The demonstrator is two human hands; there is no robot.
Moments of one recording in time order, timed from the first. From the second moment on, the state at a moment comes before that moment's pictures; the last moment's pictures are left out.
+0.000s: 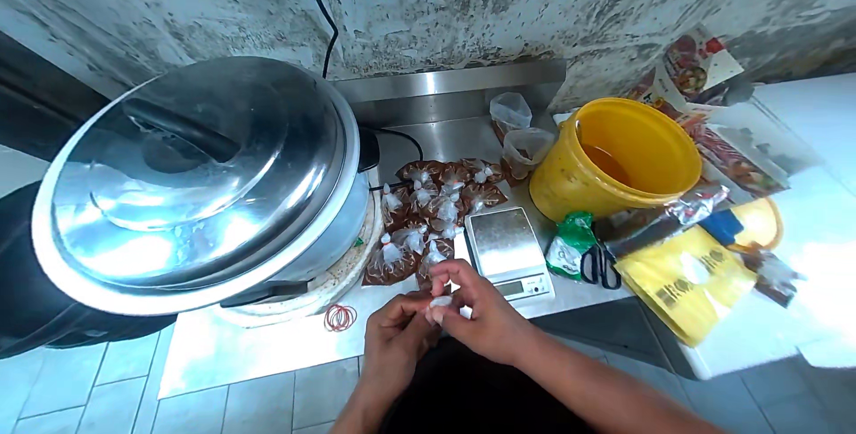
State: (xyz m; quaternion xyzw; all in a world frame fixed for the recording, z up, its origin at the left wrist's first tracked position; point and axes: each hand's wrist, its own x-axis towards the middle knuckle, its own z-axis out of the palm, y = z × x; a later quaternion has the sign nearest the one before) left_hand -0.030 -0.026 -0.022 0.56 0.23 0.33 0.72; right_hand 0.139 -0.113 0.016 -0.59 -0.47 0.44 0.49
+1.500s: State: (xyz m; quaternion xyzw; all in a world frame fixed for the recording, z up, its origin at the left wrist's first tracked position) left_hand -0.028 -0.014 -0.026 0.52 0.26 0.33 0.74; right_hand 0.154 -0.106 0.009 -0.71 -0.35 0.48 0.38
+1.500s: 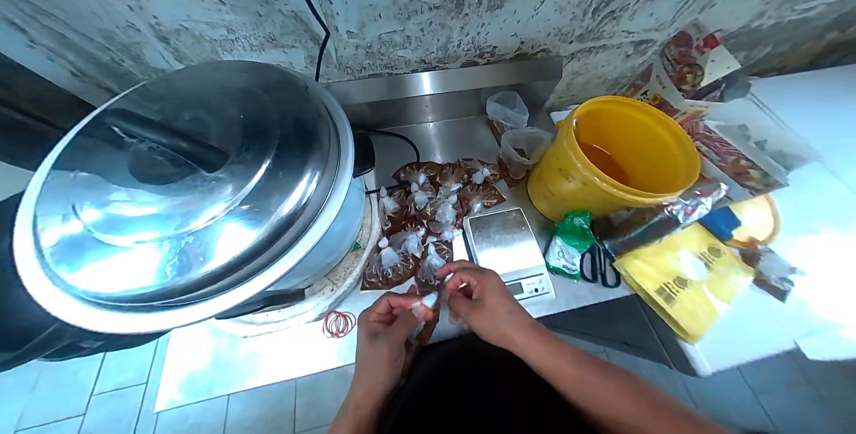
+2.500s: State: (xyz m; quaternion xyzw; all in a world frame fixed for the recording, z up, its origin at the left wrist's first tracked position) left_hand -0.023 -0.002 -0.009 0.41 0.30 0.34 0.79; right_hand 0.147 -0.118 0.033 -0.68 -0.36 0.51 0.39
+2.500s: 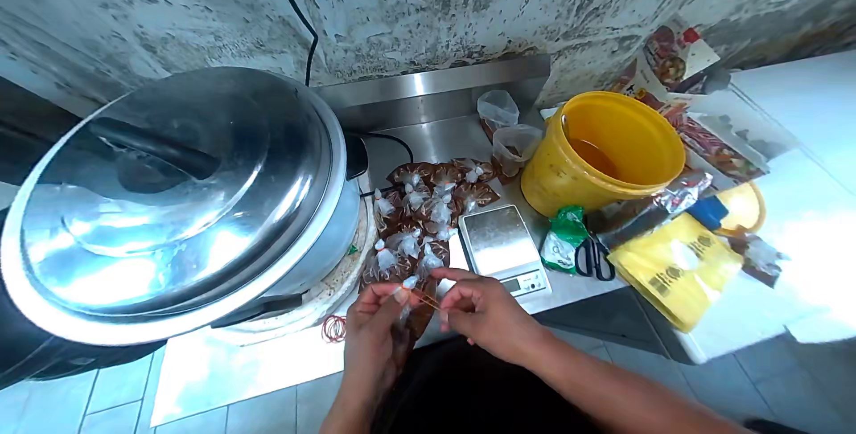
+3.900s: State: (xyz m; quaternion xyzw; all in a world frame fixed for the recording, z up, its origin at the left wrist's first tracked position) left_hand 0.014 0.003 -0.048 0.87 0.18 0.22 0.41; right_hand 0.172 -0.130 0.025 -0.59 -0.16 0.62 0.50
